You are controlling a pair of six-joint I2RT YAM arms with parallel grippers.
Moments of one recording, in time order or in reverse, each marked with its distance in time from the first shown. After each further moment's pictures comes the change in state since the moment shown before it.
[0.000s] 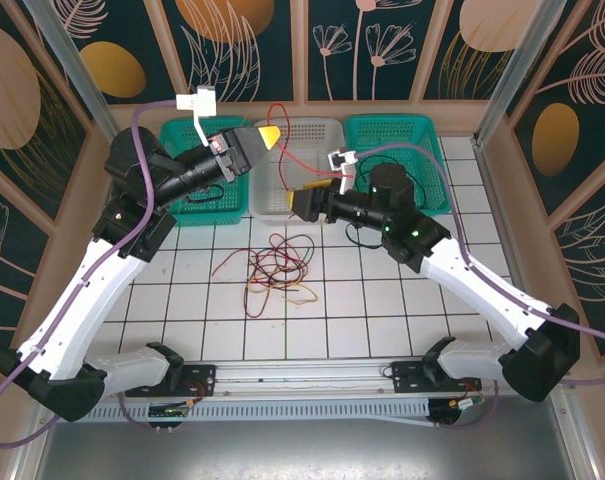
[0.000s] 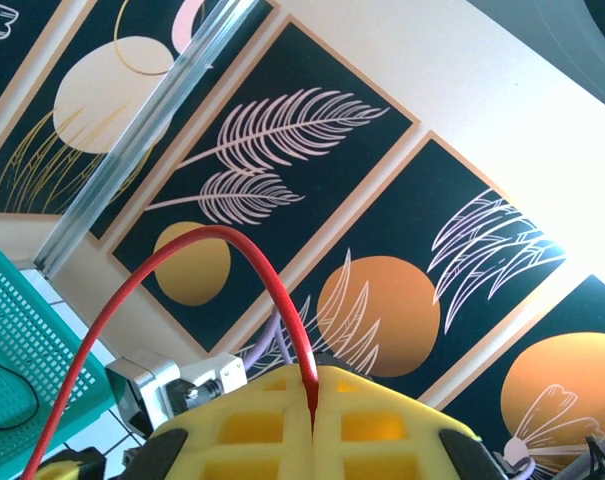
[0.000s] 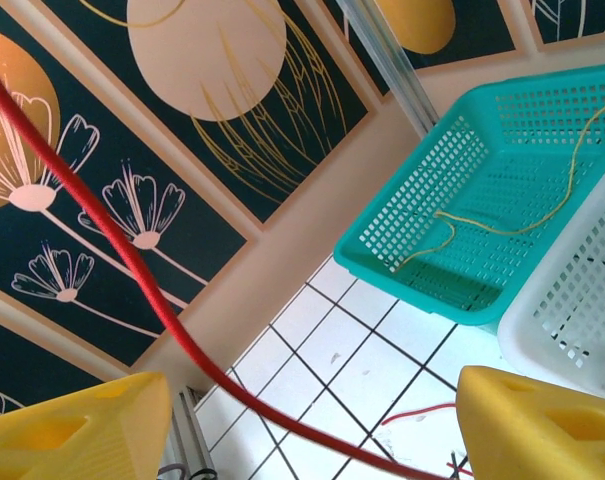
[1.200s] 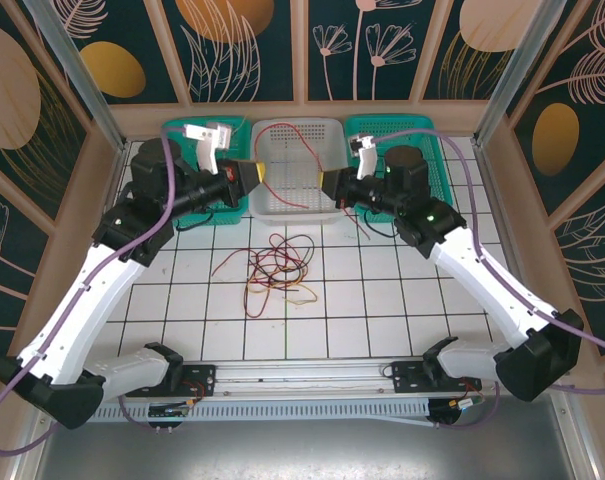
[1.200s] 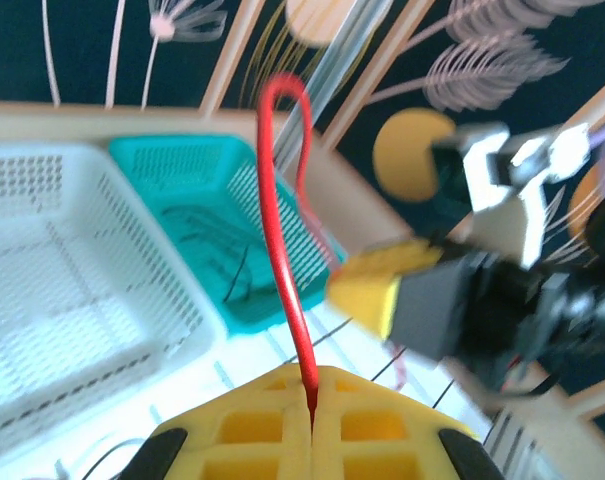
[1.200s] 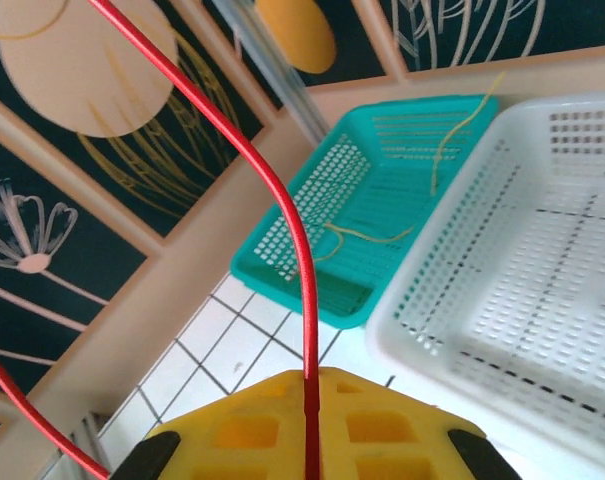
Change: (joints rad) left arm 0.045 -0.038 -0.109 -0.432 -0.185 0.444; right arm -0.130 0.013 0.121 -0.232 0.077 -0.124
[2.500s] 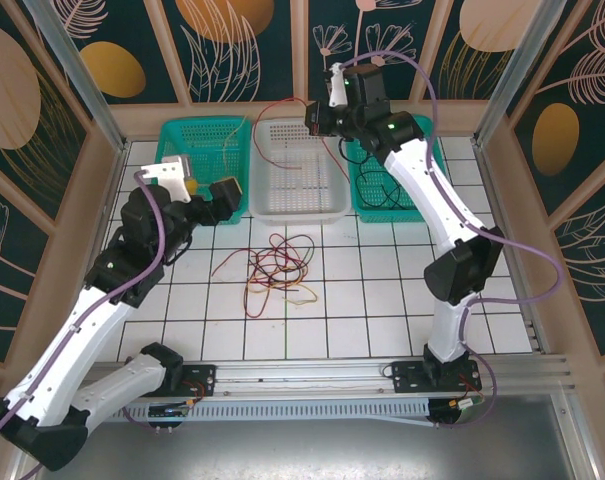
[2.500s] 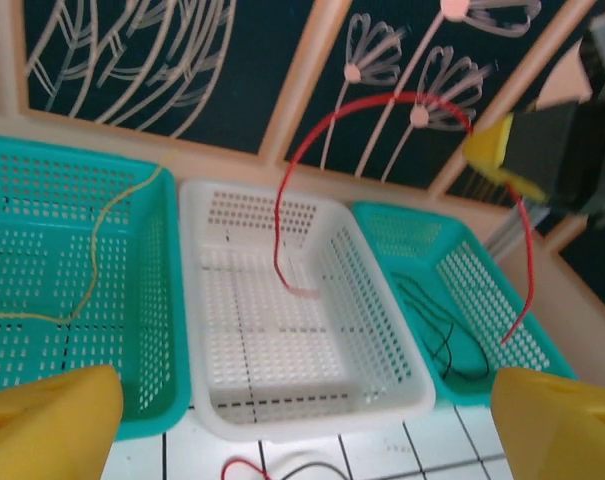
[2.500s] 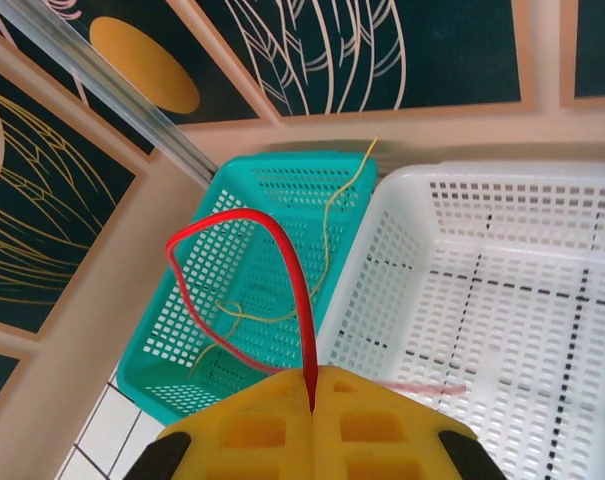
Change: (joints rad) left arm 0.000 -0.255 -0.304 0.107 -0.545 -0.048; right arm -0.060 0.656 0.896 -0.430 0.119 0.003
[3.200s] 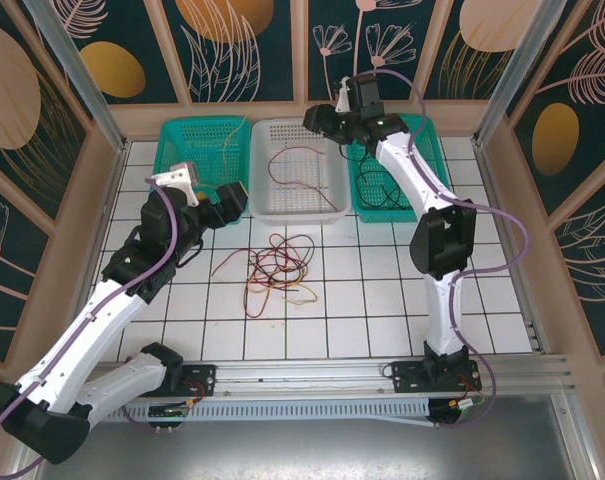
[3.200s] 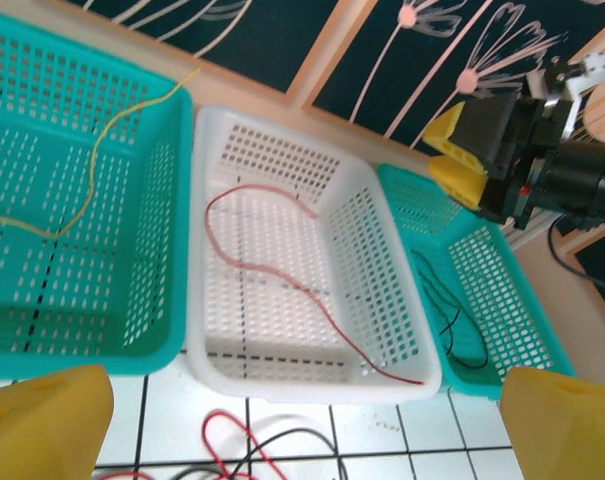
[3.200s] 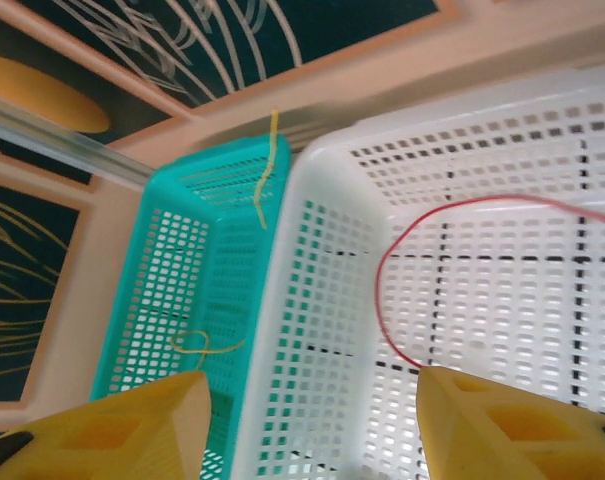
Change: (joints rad) left arm 0.000 0.045 -0.105 0.024 0.003 -0.165; right arm -0.120 0.239 0.027 0.109 -0.116 0.161
